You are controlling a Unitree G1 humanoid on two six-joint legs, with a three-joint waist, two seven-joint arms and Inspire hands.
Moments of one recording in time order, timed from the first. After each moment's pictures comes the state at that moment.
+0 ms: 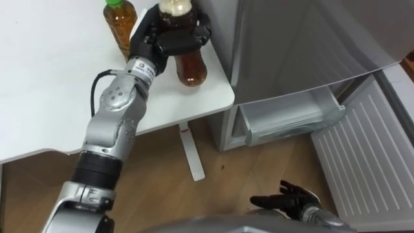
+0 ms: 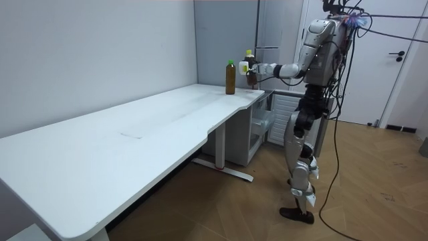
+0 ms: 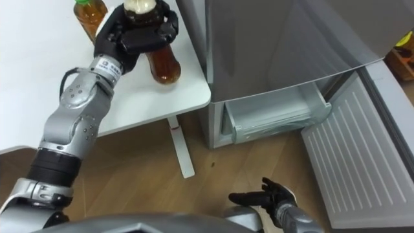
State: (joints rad) left arm -0.22 0.17 -0.14 0.09 -0.40 0.08 -0.06; right arm 0.05 -0.20 0.07 1.14 0.17 -0.02 0.14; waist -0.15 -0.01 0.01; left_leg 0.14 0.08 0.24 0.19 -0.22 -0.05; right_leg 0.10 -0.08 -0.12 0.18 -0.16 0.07
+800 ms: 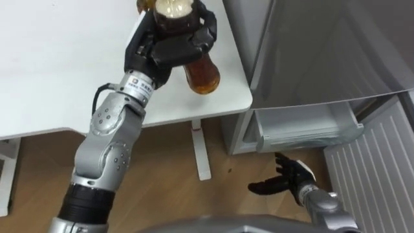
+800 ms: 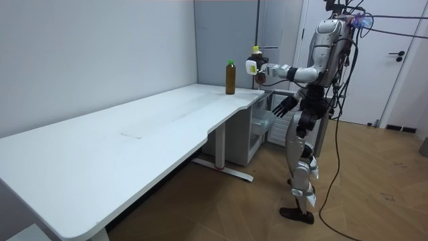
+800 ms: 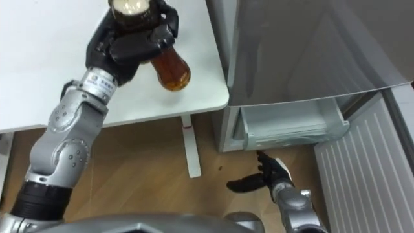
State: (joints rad) left arm 0.04 0.20 -0.17 -0.14 -0.56 0.08 -0.15; right arm 0.15 -0.20 0.09 0.71 -0.01 0.01 0.08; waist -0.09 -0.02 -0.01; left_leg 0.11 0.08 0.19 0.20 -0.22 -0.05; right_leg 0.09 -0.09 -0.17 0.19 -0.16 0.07
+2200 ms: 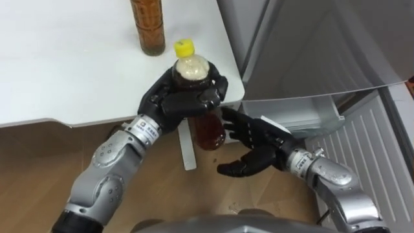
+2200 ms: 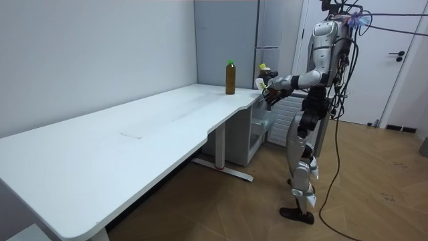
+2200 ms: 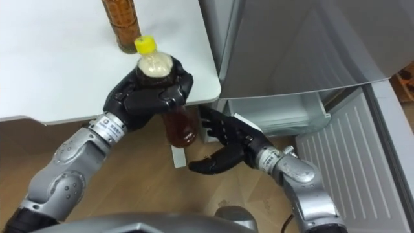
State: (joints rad) left arm 0.14 0.32 -0.33 -0.05 -0.63 0.08 -0.31; right arm 0.21 -0.32 0.19 0.18 0.14 0.08 0.64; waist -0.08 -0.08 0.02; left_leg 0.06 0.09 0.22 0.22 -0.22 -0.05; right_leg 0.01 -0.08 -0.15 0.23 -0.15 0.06
